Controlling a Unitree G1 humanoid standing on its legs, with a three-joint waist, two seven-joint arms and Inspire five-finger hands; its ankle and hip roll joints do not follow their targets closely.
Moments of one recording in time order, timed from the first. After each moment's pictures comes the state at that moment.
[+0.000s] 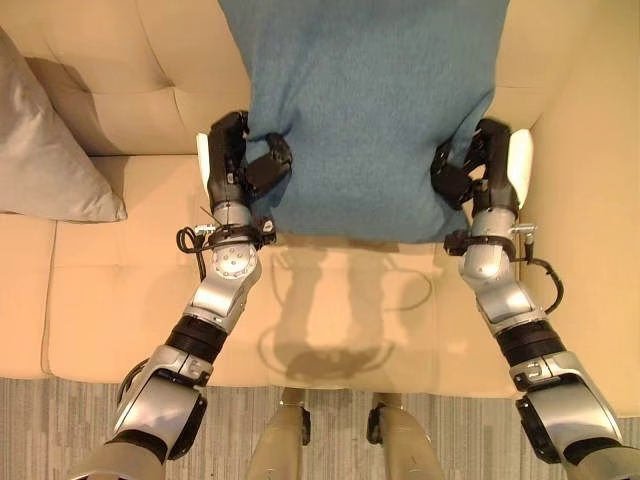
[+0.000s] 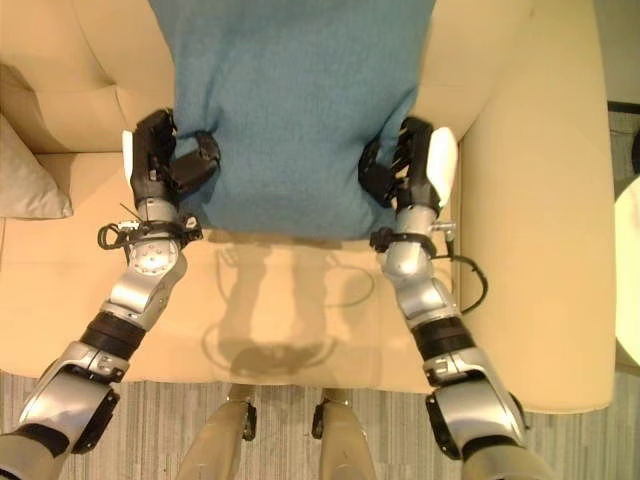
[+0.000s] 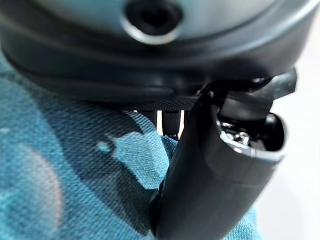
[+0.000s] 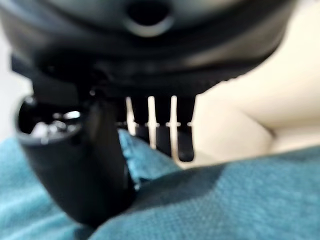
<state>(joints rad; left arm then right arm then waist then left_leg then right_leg) -0.77 0.32 -0.29 0.42 -0.35 -0.22 0.58 -0.78 -0.50 0.23 0.48 -0.19 -0.07 -0.63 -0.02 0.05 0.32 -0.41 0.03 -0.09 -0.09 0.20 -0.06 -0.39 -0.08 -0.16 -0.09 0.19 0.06</state>
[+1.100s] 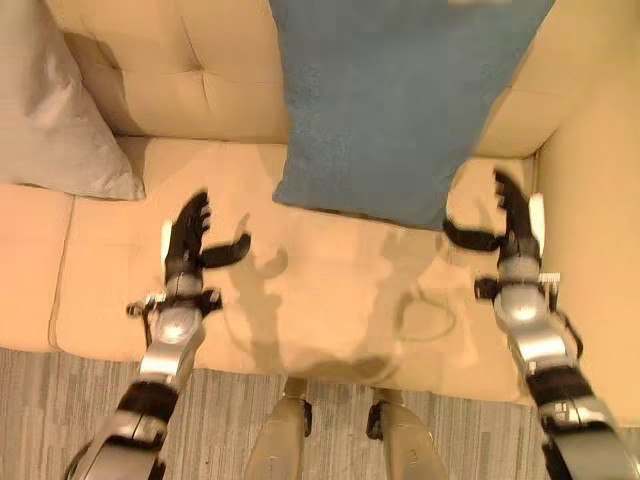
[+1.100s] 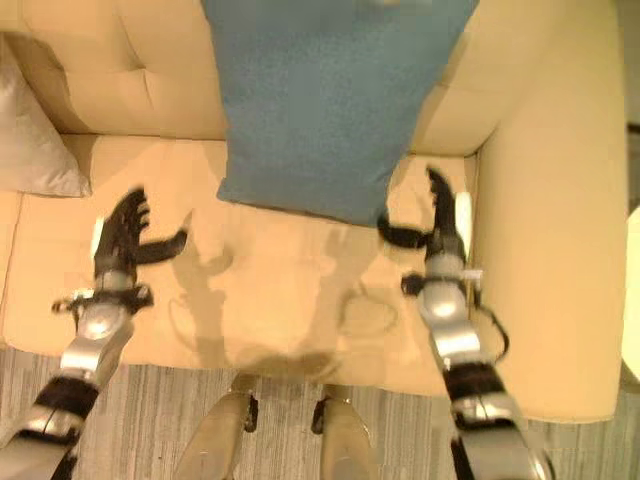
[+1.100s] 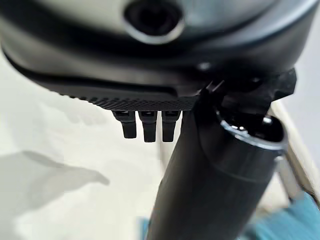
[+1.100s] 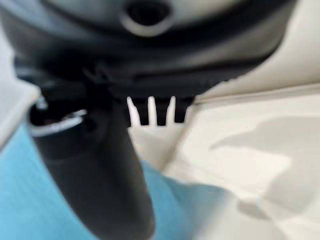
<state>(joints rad) -0.16 0.49 -0.09 0.45 -0.37 -0.21 0.26 -0.26 -0.54 0.09 0.45 0.07 -0.09 -0.32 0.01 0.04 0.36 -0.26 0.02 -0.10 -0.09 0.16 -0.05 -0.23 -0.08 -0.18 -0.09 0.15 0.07</state>
